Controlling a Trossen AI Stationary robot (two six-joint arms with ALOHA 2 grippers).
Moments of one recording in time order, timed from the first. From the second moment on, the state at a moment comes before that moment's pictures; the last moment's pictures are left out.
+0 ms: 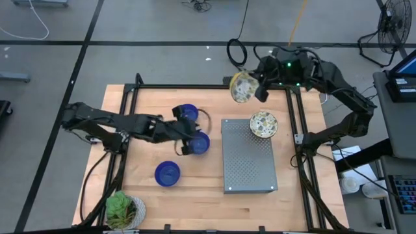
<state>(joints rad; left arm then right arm) -0.17 1.42 1.30 -0.57 -0.52 -0.02 -0.38 1.35 1.83 -1.01 0.17 -0.19</state>
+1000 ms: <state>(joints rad) -0.14 1.24 1.01 -0.23 -0.36 -0.09 -0.58 1.46 1.91 -1.59 -0.25 0.06</state>
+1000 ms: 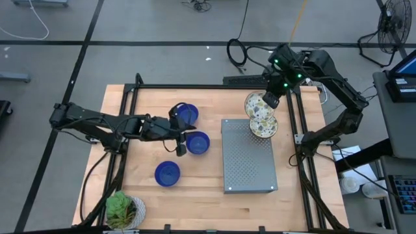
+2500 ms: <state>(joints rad) -0.14 1.24 1.02 -0.18 -0.37 -0.14 -0.57 1.26 1.48 -1.55 -0.28 0.19</state>
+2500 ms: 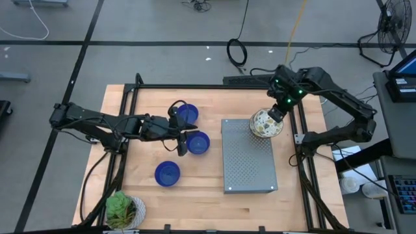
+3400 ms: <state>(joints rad) -0.14 1.24 1.02 -0.17 -0.37 -0.14 -0.58 1.26 1.41 -1.47 -0.28 0.20</state>
